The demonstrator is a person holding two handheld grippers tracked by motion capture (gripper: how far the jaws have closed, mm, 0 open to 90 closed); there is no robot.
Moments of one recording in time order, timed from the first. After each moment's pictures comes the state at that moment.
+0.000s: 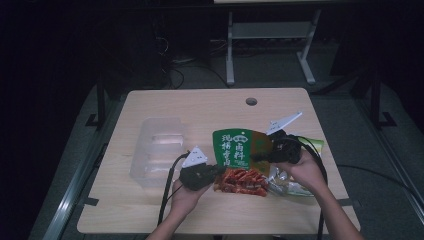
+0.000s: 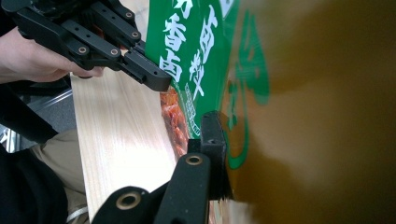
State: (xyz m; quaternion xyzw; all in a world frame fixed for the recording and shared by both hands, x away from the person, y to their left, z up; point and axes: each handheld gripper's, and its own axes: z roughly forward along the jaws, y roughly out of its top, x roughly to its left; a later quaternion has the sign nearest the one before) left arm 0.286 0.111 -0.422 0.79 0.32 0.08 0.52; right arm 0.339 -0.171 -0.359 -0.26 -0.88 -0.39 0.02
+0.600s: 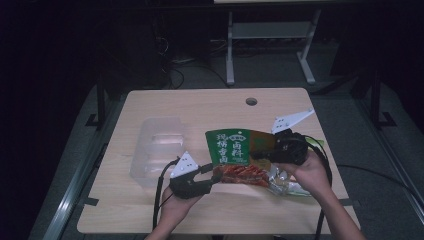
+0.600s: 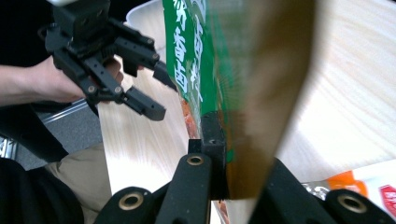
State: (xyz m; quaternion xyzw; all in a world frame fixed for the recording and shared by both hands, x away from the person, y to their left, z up) left arm 0.258 0.130 -0.406 0.79 0.31 0.11 0.53; right arm 0.310 -0.169 -0.314 -0.25 -0.87 -0.44 -0.01
